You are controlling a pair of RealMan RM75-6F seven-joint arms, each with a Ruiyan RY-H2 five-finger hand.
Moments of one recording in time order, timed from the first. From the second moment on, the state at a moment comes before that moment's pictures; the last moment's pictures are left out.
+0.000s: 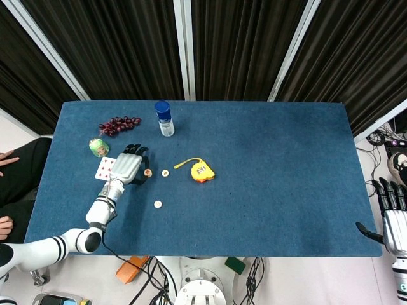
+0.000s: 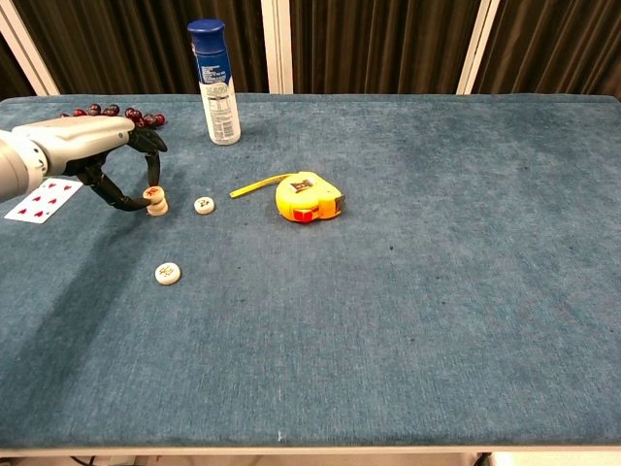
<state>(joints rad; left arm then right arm) -0.73 -1.59 -0.16 -1.29 0.98 0.88 0.32 0.00 -1.12 0.07 -1.56 -1.52 1.57 -0.03</state>
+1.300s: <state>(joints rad) -0.80 -1.70 -0.19 -1.29 0.96 0.89 0.41 -0.01 -1.13 0.07 -1.54 -1.51 1.57 0.00</state>
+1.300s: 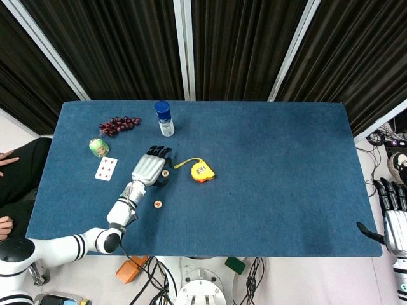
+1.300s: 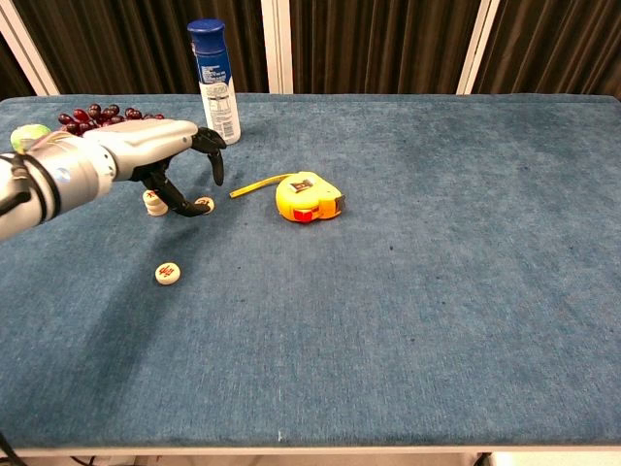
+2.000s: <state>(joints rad) -0.83 -1.74 -0.20 -1.21 0.88 0.86 0.45 0.01 -1.13 0.07 -1.53 -1.50 1.55 0.00</state>
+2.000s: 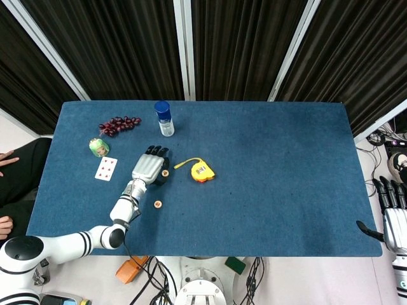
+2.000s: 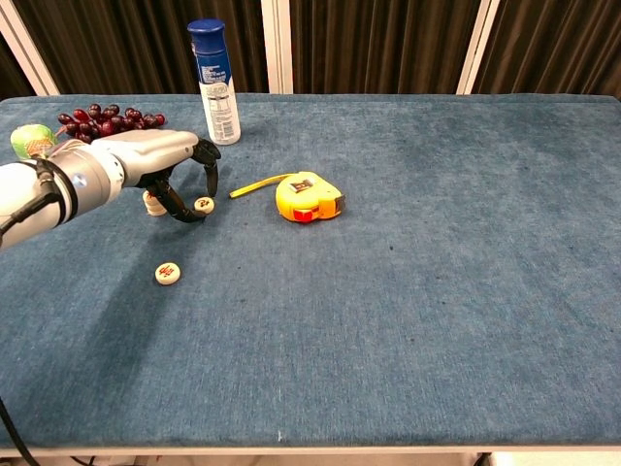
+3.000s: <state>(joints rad) -0.76 -1.53 -0.18 -1.44 0.94 0.92 0.38 0.02 -1.14 0.07 -1.54 -1.51 1.55 -0.02</state>
